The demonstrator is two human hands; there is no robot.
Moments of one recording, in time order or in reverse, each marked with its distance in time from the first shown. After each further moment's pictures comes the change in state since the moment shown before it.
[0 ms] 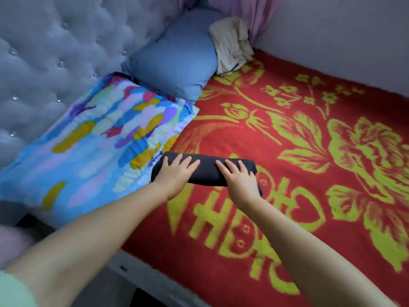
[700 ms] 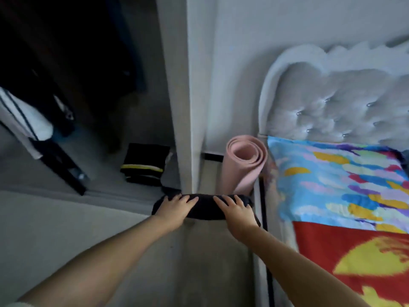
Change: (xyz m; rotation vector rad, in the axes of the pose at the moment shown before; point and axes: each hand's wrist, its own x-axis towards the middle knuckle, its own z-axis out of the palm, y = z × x) left_hand -0.647 0.058 0.146 -0.494 -0.080 -1.195; right_hand -0.340 -0.413 0.059 -0.469 -0.159 -1.259
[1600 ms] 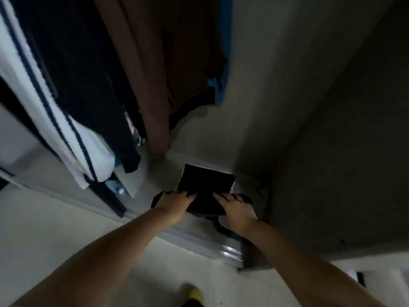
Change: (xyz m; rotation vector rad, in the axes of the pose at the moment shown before) left_hand 0.095 -0.469 0.040 -0.045 0.016 -0.139; right_hand 0.376 -0.318 -0.057 -0.078 -0.043 -0.234
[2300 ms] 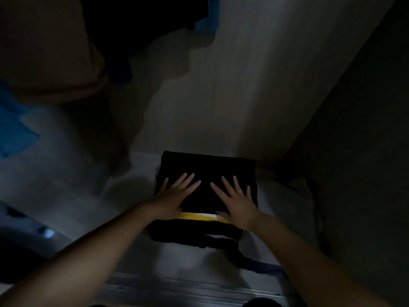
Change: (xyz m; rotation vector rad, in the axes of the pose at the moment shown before) left_hand 0.339 -0.107 0.246 -0.066 0.064 0.272; right_hand 0.303 0.094 0.230 0.070 0.069 0.093
